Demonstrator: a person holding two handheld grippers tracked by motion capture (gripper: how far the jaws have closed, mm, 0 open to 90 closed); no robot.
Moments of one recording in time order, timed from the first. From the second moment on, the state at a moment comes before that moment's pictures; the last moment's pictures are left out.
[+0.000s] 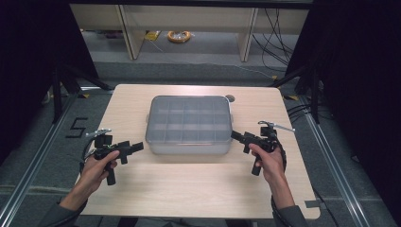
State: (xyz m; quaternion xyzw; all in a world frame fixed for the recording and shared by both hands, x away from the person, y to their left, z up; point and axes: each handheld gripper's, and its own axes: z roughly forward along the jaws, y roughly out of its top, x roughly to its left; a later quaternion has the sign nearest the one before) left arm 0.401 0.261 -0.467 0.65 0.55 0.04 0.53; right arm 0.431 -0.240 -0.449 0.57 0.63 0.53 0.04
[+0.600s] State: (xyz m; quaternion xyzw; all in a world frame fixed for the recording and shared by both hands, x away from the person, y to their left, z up) left arm 0.443 0.249 -0.451 0.64 0.57 0.04 0.52; right arm 0.456 -0.223 -0.451 0.59 0.62 0.52 0.02
